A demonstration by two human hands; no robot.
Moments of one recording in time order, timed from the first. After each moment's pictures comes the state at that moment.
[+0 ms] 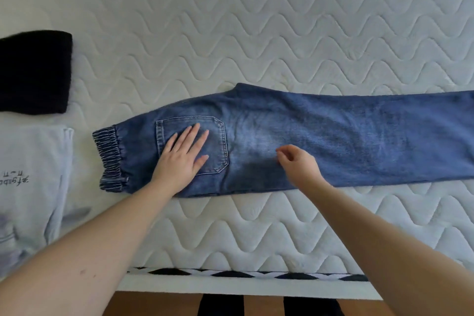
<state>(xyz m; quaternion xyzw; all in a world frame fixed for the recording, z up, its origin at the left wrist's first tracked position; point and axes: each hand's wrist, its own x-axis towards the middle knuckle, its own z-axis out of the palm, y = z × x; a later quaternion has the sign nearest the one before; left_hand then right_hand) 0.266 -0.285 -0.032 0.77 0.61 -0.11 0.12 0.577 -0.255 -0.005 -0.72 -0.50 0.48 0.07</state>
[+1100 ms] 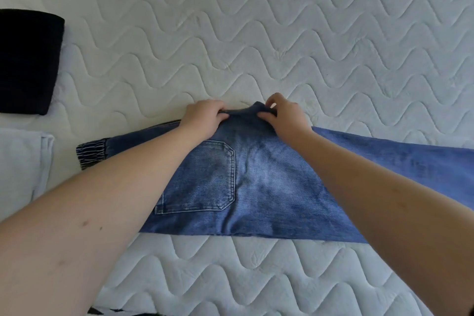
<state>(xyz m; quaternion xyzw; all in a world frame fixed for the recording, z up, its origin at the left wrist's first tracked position) 0.276 -0.104 -0.045 0.65 0.70 0.02 0.29 0.487 -0.064 -0.026 -0.63 -0.68 0.37 0.00</state>
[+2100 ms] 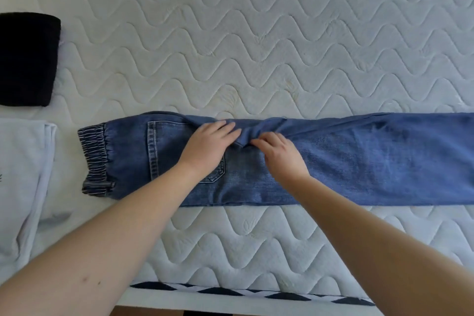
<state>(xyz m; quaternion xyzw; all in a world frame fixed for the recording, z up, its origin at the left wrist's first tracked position) 0.330 -0.221 -0.026 0.82 0.55 0.04 0.14 0.546 -0.209 -0.026 -0.48 -0.85 0.21 0.05</state>
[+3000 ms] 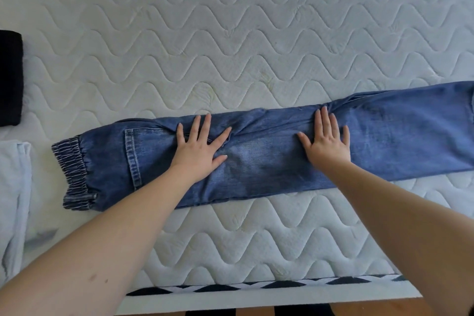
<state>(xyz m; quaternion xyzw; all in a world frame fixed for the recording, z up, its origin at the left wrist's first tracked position) 0.349 -0.229 -0.056 0.79 0.58 -0.18 0.13 0.679 -0.202 -0.061 -0.72 -0.65 0.17 -0.15</state>
